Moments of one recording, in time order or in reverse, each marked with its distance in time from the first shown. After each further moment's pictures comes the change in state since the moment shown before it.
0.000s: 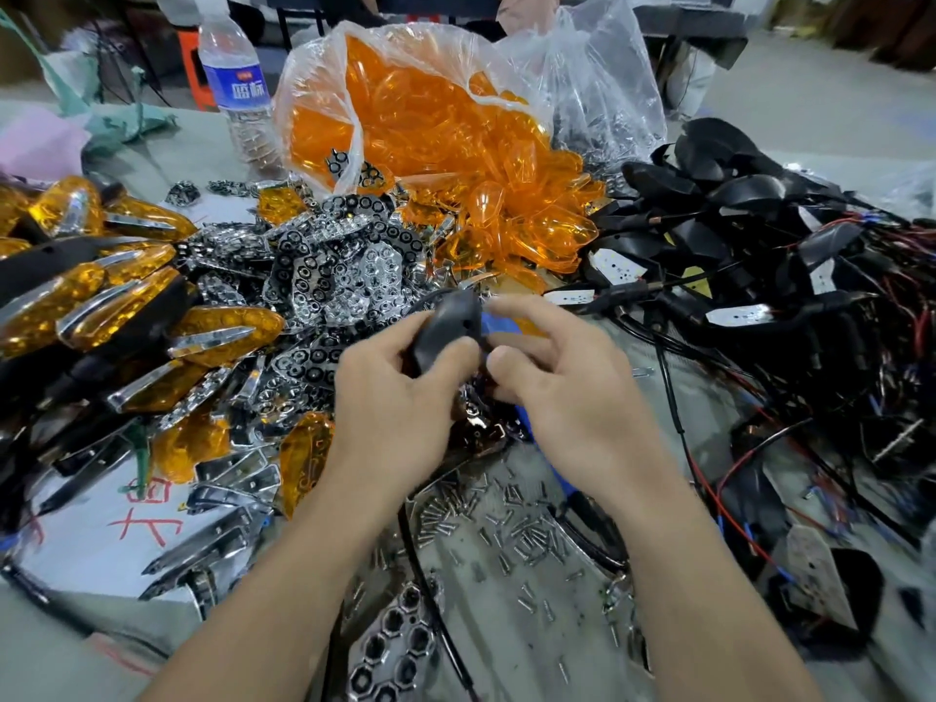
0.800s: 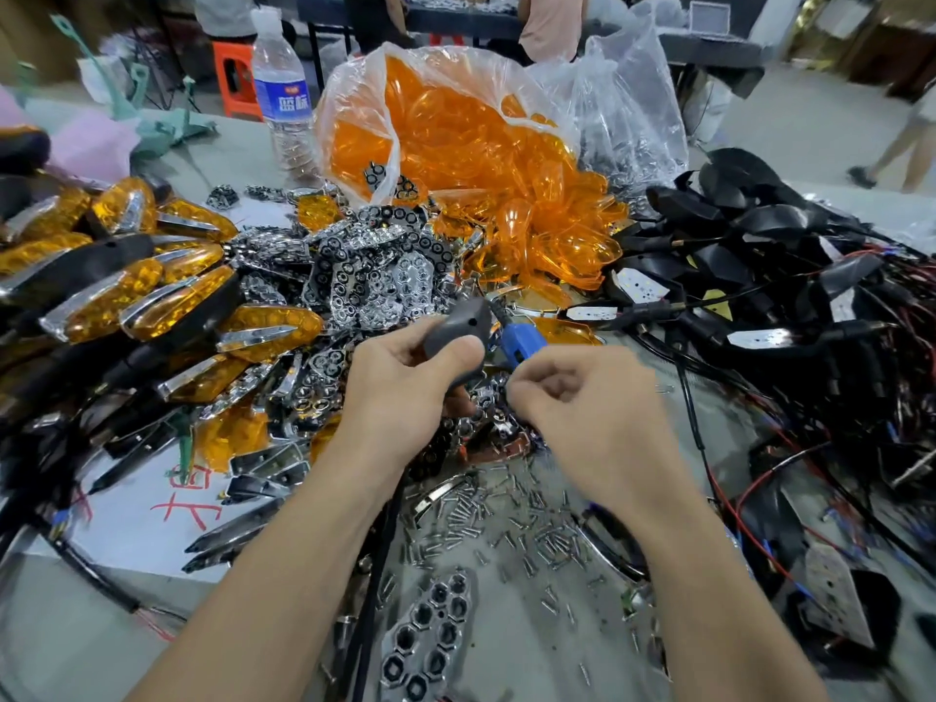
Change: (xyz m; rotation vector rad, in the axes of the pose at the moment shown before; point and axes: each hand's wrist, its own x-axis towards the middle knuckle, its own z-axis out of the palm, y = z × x) left_hand 0.009 0.003 -0.018 -0.326 -0.067 -0.229; right_hand -0.009 -0.003 0.001 -0.282 -0.007 -0.029
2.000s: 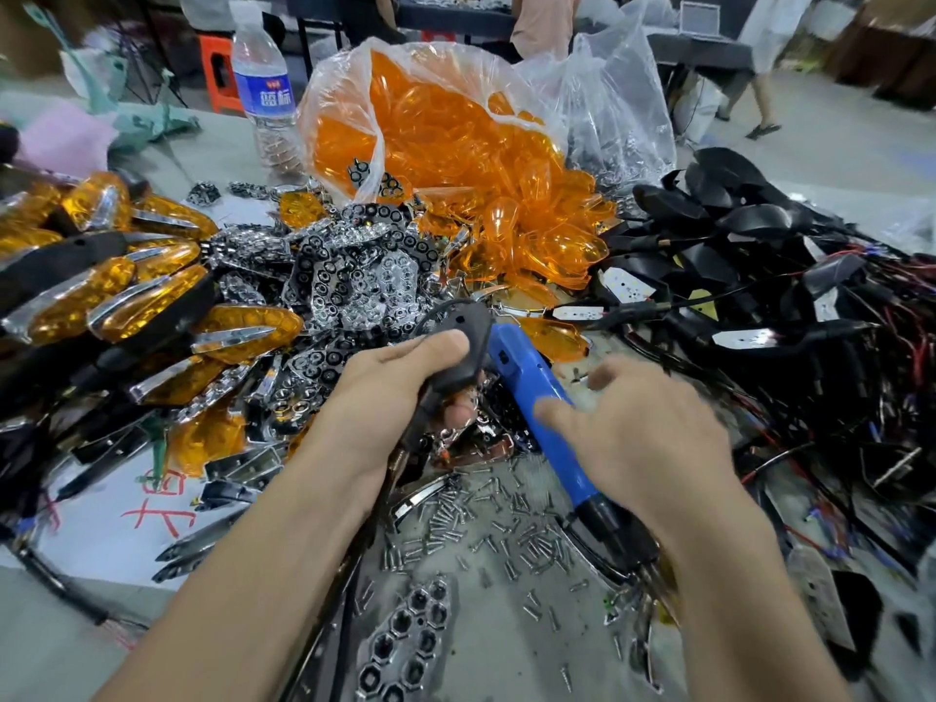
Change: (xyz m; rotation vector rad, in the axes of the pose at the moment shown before) left_hand -0.001 0.005 0.001 -0.200 -0.097 -0.267; right_hand 0.002 0.021 -0.027 -0.601 0.071 0.325
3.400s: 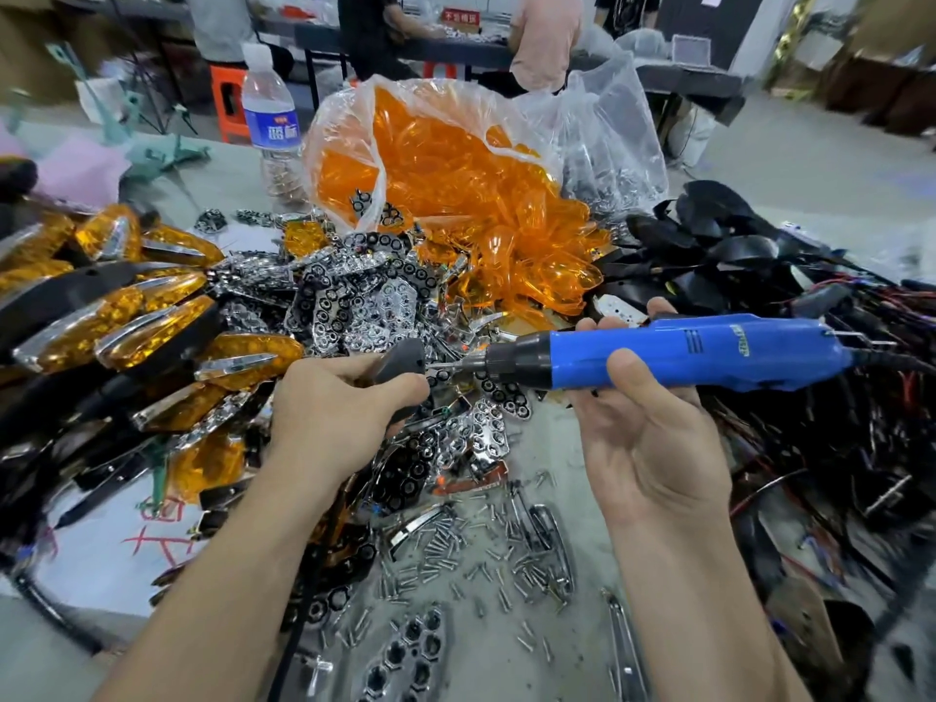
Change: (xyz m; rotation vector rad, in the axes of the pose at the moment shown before) left_hand 0.004 0.011 -0.023 0.484 0.353 0.147; right_hand 0.011 -0.009 0.007 2.177 -0.079 -0.152
